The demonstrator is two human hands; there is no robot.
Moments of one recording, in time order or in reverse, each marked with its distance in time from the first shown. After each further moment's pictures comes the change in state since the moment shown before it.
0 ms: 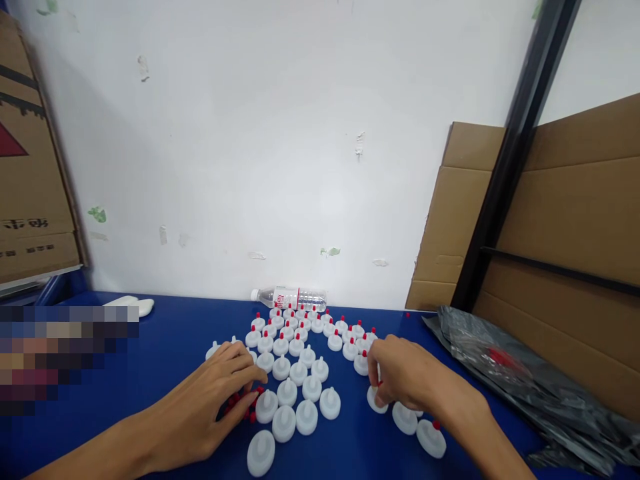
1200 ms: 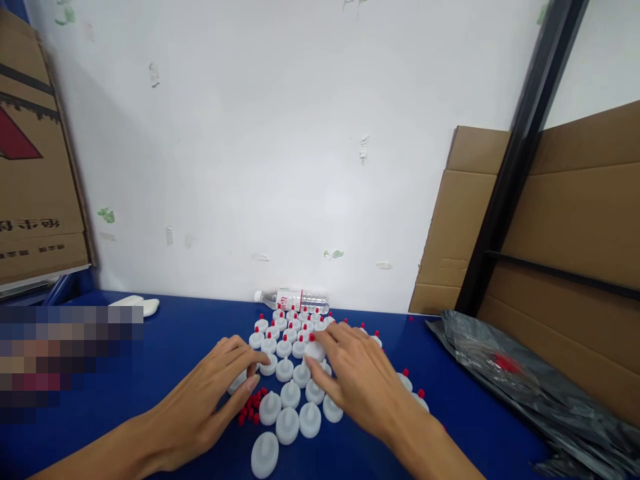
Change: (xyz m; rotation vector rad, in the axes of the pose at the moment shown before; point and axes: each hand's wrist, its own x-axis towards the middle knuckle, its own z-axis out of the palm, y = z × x) left_hand -0.004 0.001 0.000 -0.069 0.156 -0.032; right_hand 0.005 -0.067 0.023 -0.185 0.638 -0.493
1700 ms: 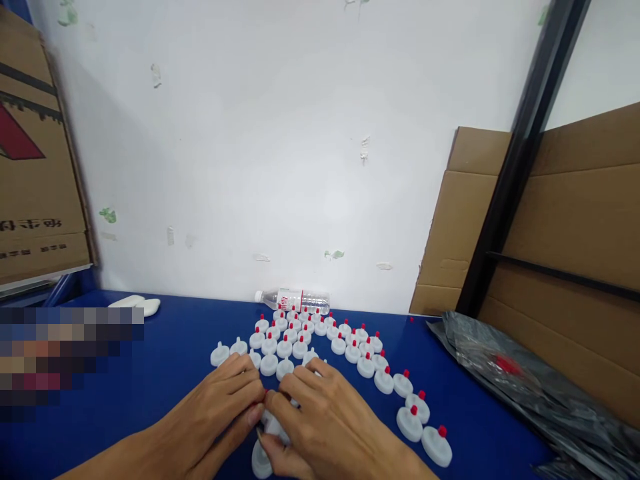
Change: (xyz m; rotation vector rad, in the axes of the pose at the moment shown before) left_hand -0.003 0.017 0.001 -0.066 -0.084 0.201; right_hand -0.005 -0.043 0.017 0.114 0.205 -0.407
